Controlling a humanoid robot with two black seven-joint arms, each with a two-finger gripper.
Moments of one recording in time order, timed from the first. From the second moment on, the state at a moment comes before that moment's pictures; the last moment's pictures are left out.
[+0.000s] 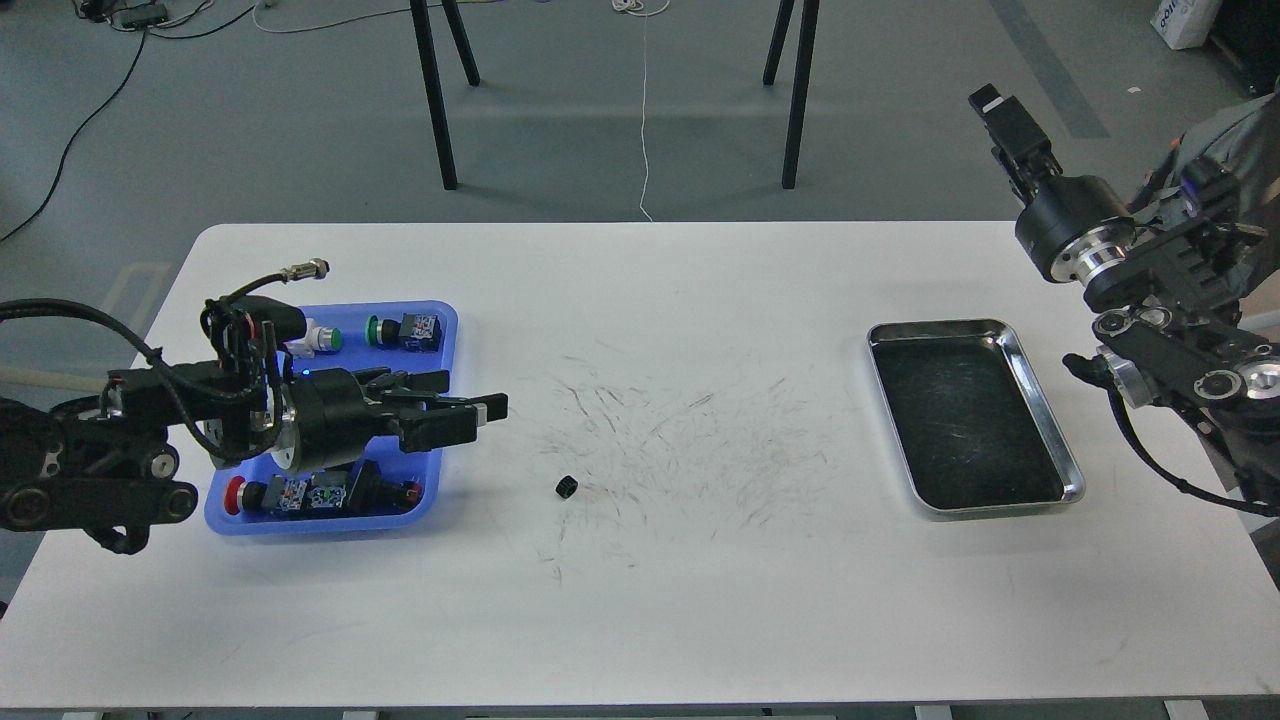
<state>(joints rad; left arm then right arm) -1.43 0.69 0.81 -1.44 0.93 0.33 -0.49 0.90 -0.52 0.32 0.80 -0.73 -0.25 0.43</state>
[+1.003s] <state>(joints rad) -1.57 0.53 0.75 -1.37 1.34 0.10 -0.49 0.86 -0.51 0.32 0.79 -0.73 -0.26 0.42</state>
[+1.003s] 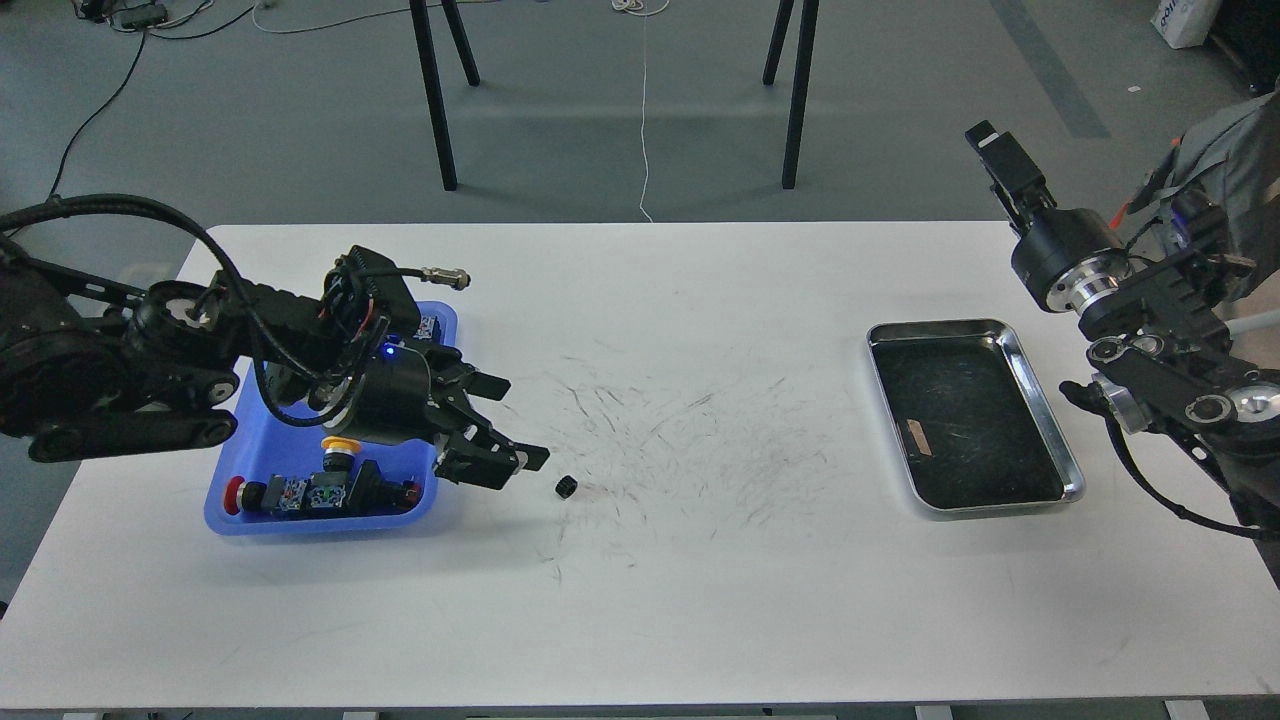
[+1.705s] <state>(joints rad) -1.46 0.51 0.50 -1.30 1.34 -0.03 -0.49 0.84 -0.51 0.32 0.79 -0.73 -0.27 0.43</state>
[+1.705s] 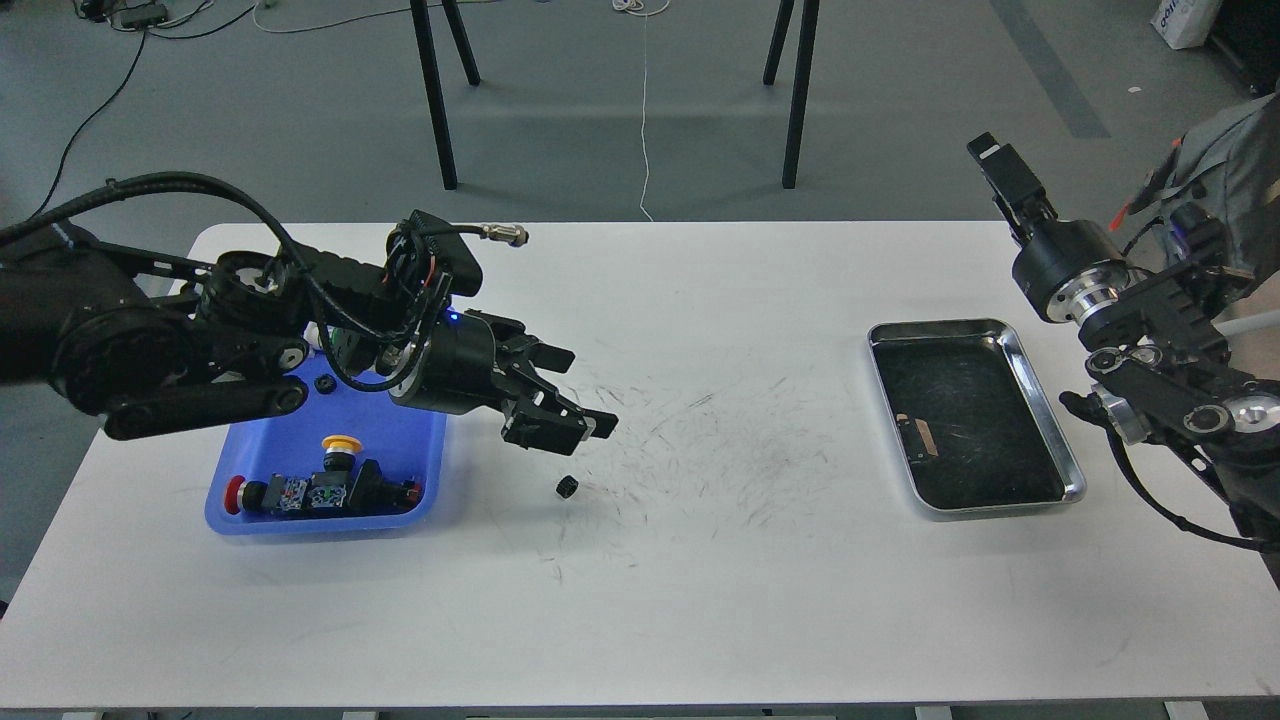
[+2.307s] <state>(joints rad) -1.39 0.44 0.57 -1.19 1.47 -0.08 -0.49 0.81 -0.51 0.33 0.79 -0.73 -0.27 0.42</state>
